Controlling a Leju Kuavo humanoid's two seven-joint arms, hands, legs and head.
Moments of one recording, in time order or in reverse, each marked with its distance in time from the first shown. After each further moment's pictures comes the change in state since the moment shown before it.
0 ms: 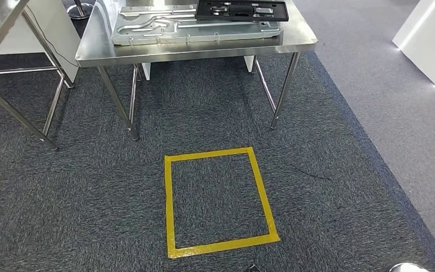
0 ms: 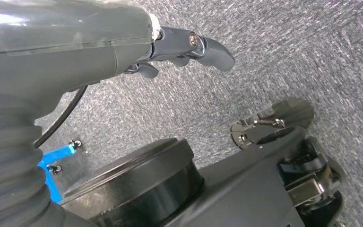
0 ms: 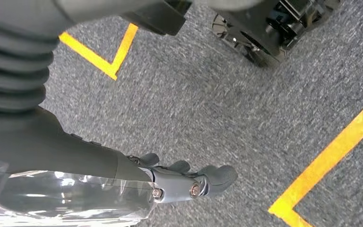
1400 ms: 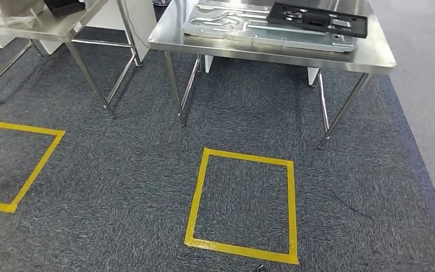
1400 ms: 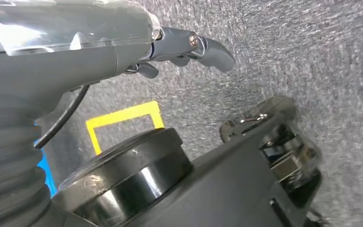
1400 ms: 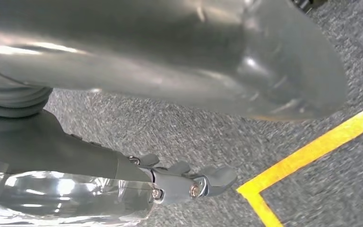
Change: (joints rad) left arm 0.018 0.010 0.002 -0.002 0.009 -0.012 -0.038; right arm 0.012 -0.025 -0.043 0.000 0.005 -0.001 0.004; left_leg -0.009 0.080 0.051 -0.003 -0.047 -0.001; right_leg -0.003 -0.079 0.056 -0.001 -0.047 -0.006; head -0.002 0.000
